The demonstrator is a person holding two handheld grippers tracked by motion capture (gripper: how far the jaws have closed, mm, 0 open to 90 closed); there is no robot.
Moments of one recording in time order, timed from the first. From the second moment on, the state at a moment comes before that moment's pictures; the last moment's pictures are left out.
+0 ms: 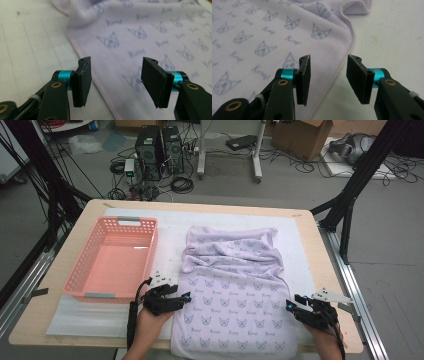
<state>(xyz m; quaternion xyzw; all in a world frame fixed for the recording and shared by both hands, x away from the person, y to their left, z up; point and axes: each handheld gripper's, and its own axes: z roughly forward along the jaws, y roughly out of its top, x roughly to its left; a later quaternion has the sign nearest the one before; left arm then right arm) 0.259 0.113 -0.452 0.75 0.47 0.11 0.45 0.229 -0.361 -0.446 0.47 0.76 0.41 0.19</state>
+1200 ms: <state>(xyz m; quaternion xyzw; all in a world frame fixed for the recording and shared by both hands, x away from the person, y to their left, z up) 0.128 0.135 -0.463 0.76 0.42 0.11 0.48 0.113 -0.368 -0.454 0.44 0.80 0.38 0.15</state>
